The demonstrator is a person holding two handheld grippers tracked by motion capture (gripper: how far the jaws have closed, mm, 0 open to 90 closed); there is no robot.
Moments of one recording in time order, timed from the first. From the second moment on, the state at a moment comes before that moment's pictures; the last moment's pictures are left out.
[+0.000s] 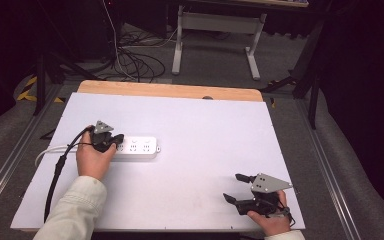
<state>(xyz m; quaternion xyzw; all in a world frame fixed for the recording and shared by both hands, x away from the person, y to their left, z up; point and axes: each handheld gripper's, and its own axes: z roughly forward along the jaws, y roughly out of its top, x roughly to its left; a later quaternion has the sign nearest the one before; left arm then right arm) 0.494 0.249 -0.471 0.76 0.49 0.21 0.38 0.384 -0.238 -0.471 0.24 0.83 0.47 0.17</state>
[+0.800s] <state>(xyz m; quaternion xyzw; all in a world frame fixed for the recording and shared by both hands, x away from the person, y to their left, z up) 0.494 0.248 -0.471 0.76 0.50 0.21 0.37 0.384 -0.237 -0.471 0.24 0.83 0.47 0.17</state>
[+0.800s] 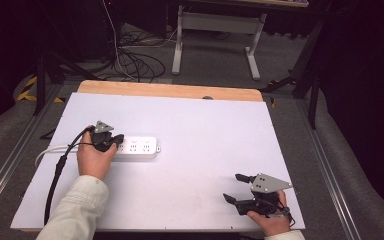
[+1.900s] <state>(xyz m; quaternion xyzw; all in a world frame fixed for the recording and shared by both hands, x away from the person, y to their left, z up) 0.487 0.255 -0.441 0.76 0.48 0.21 0.39 0.385 -0.239 -0.471 0.25 0.83 0.47 0.17</state>
